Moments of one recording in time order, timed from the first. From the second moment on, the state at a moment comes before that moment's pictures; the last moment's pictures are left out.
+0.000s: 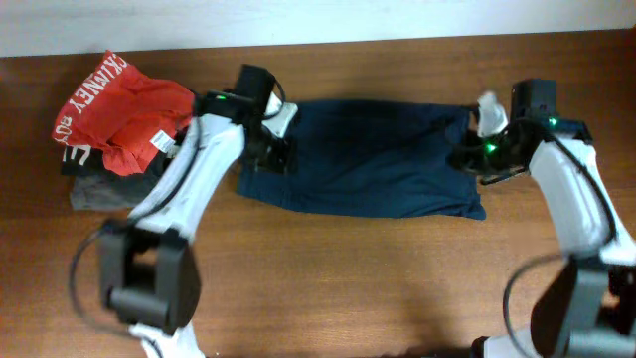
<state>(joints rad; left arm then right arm) -0.31 1.94 1.67 -1.05 0.29 -0.01 -0.15 1.66 1.32 -0.87 -0.47 0.01</state>
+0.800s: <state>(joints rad) -0.03 1.94 1.37 -0.76 0.46 -0.19 0.03 2.03 1.33 -0.82 -0.28 0.27</state>
